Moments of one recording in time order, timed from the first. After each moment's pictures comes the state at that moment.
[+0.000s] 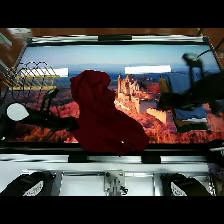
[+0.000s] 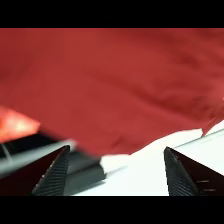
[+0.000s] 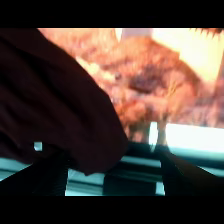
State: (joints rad) left arm -0.19 -0.93 0.80 1.08 -1.24 -1.57; right arm 0.16 -1.07 1.29 1.73 -1.52 -1.47
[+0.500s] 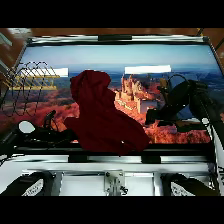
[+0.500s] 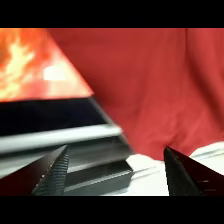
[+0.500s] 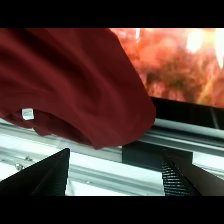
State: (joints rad) left arm -0.06 -0.98 0.48 0.92 -1.04 -1.48; right arm 0.12 -1.28 1.12 1.88 -1.55 -1.50
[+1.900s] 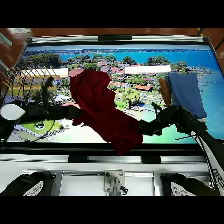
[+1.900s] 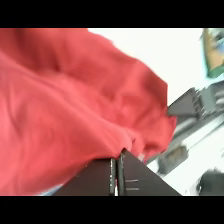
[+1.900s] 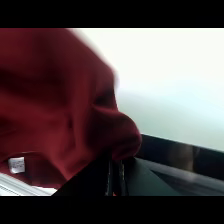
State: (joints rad) left arm -0.22 -0.92 0.84 0.69 -0.94 -1.31; right arm 0.13 -1.27 0.76 2.16 -1.12 -1.60
